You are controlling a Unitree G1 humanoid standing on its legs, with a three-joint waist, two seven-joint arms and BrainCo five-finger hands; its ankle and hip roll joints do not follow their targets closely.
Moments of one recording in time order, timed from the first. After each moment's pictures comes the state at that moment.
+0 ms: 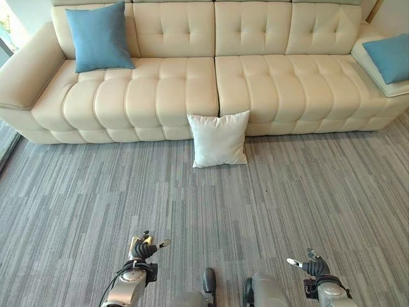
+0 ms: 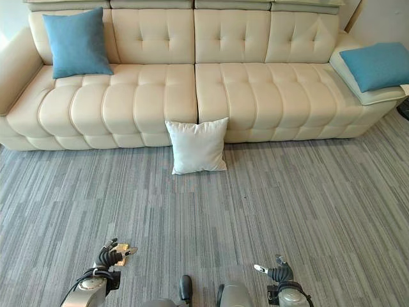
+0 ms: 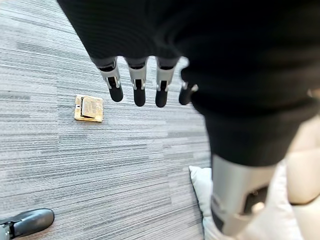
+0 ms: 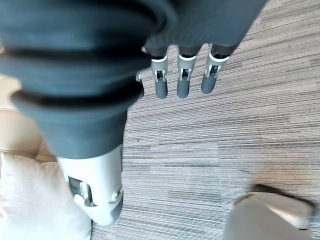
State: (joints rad) left arm 0.05 0.31 -0.15 0.64 -0.23 0.07 0.24; right arm 0.06 -0.31 0.11 0.74 0.18 0.05 -0.21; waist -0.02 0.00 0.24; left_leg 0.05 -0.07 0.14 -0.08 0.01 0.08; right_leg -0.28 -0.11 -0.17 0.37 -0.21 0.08
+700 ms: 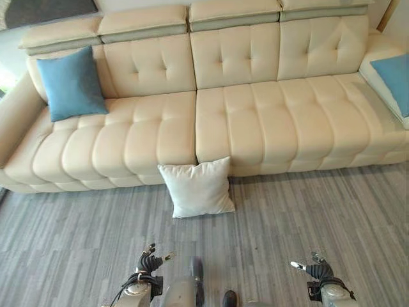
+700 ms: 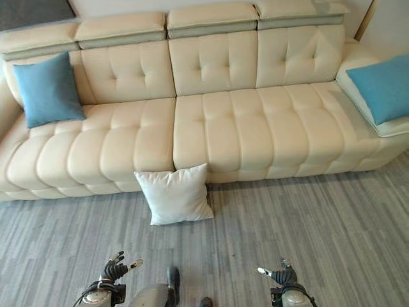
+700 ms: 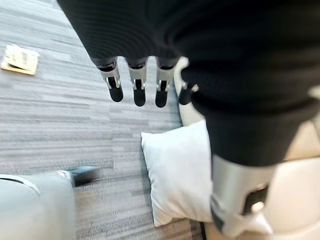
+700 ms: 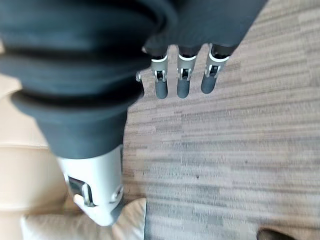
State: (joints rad) left arm 0.12 0.20 -0.16 0.63 -0.23 0.07 0.22; right arm 0.09 -0.36 0.11 0.77 0.18 0.05 -0.21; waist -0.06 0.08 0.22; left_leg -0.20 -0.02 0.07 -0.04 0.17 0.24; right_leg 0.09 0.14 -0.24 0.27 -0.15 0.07
